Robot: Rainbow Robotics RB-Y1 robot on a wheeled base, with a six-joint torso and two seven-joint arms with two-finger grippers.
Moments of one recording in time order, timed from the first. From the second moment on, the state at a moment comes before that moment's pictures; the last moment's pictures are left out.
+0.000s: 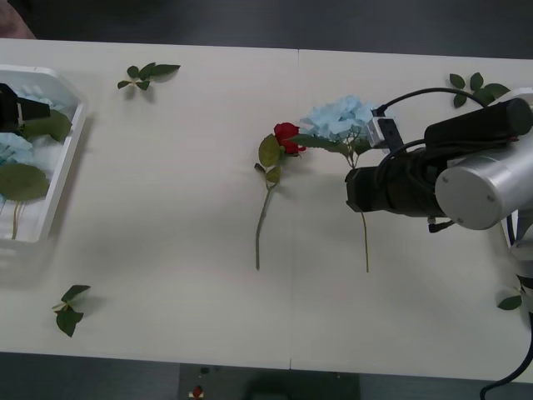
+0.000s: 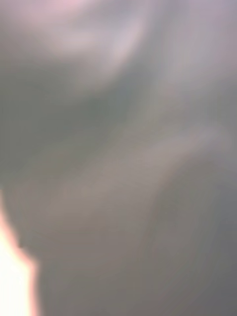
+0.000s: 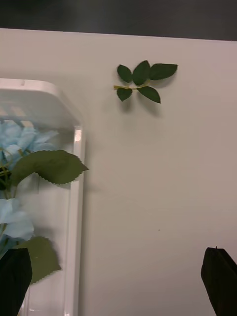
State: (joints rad) right arm -0.33 -0.49 0.18 -2.03 -0.67 1.41 1.25; left arm -0.31 1.13 0.00 -1.76 1.08 1.03 -1.35
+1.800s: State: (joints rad) right arm -0.61 -0.31 -0.12 -1.86 -1.61 1.24 1.77; left arm -0.54 0.58 -0.21 -2.14 1.36 0.97 -1.04
